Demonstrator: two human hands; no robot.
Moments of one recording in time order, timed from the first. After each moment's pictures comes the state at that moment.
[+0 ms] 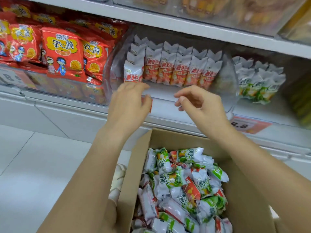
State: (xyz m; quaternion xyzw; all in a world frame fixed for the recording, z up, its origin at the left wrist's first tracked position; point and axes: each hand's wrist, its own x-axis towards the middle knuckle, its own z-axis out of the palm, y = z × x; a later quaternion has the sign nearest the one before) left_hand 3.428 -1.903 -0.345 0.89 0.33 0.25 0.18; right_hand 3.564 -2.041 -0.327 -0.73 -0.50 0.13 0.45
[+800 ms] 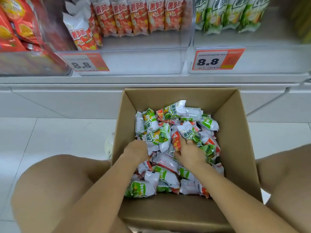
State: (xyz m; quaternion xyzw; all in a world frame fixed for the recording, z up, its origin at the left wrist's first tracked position) left_hand 3.416 -2.052 -0.538 0.86 0.32 -0.38 0.14; right_hand 3.527 -2.209 -0.577 -0.88 -0.35 0.30 0.01
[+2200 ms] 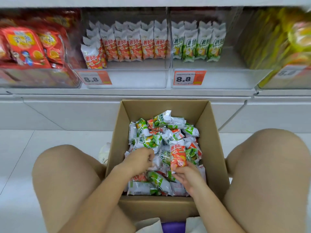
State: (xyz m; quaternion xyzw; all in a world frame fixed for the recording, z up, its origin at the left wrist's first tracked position) left_hand 3.387 -2.106 -0.483 0.91 0.22 -0.19 0.30; right_hand 3.474 -2.286 -0.504 -0.59 0.20 0.49 0.61
